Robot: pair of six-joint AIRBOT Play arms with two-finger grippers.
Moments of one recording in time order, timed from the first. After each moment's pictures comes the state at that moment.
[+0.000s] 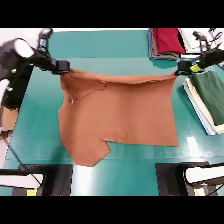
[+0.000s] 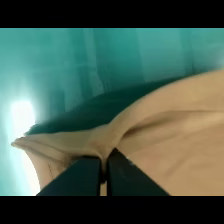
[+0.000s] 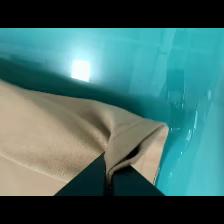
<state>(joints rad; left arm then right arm) -0.12 -1.53 1.60 1.33 -1.04 -1.49 -0.14 -1.60 1.70 -1.24 1.33 1.37</state>
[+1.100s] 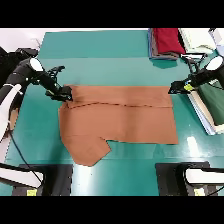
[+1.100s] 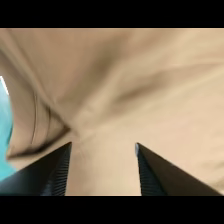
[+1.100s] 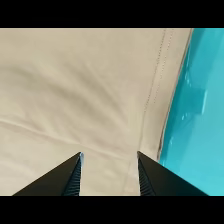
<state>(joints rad) -0.04 -1.57 1.41 1.25 -1.36 -1.44 -0.14 -1.43 1.31 -1.28 1.27 1.33</state>
